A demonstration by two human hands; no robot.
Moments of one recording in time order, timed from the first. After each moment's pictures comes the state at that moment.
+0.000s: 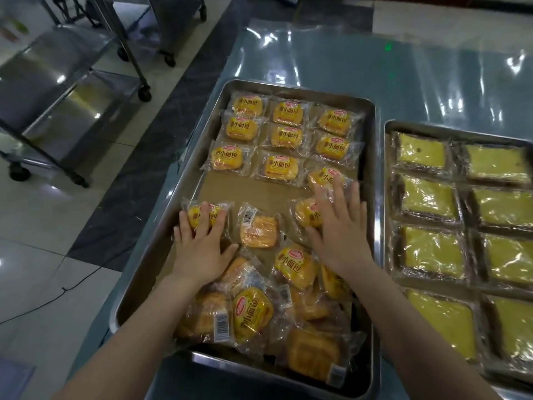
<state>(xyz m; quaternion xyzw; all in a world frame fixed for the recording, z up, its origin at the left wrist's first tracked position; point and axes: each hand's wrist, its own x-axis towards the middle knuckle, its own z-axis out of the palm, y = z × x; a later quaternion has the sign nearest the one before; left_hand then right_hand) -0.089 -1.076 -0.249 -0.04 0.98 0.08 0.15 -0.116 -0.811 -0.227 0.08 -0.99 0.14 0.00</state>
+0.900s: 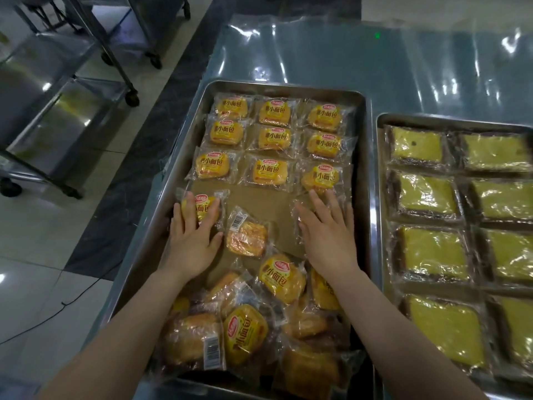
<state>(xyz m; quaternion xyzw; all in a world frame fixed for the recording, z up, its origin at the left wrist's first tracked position) -0.131 -1.088 -0.268 -0.01 0.98 0.16 0.13 -0.129 -0.818 -0.253 0.08 -0.99 0.12 0.00</state>
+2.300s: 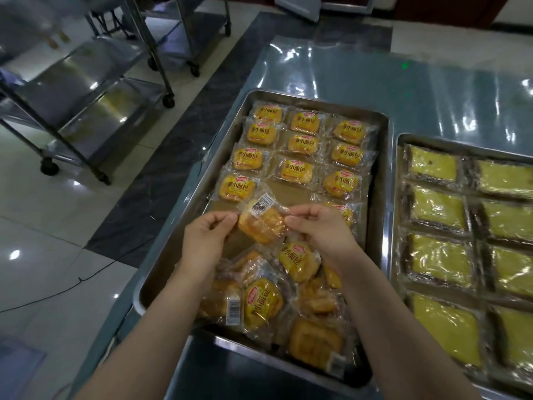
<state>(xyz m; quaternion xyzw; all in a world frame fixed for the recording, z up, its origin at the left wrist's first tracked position) -0.061 -1.056 -0.182 -0.25 0.72 0.64 -0.03 -0.112 -0.858 -0.182 -0.06 -0.66 0.72 -0.22</state>
